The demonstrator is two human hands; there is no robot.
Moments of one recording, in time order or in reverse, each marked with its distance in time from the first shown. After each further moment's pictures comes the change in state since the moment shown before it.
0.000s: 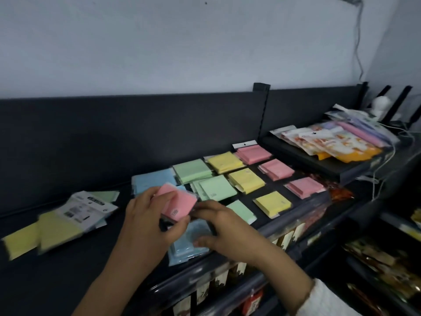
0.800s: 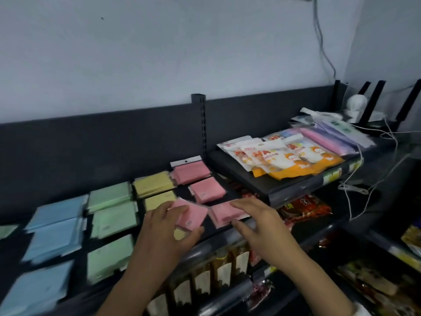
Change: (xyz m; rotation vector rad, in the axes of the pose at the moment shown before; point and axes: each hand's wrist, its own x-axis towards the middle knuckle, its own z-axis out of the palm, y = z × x) left_hand 0.059 0.204 0.185 0.122 -0.123 -0.045; right_hand -0.114 0.241 -0.164 -0.019 0.379 0.065
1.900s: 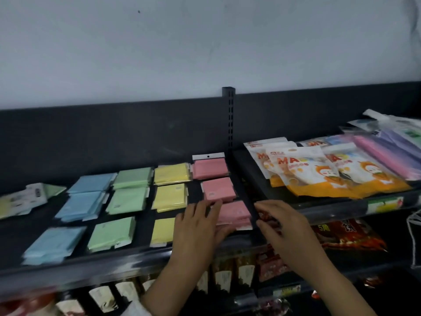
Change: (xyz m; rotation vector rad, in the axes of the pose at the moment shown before) left_hand 0.032 0.063 0.087 0.531 0.052 -0.072; right_hand 0.027 0.085 -0.037 0.085 -0.107 -0.105
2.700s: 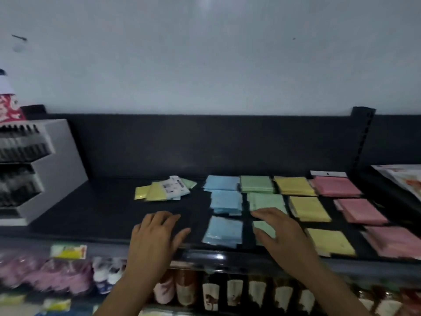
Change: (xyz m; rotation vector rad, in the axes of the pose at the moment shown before) left_hand -0.159 -0.352 -0.084 0.116 0.073 -0.363; right_hand 0.042 -0.251 0.187 0.019 -0.198 -0.201
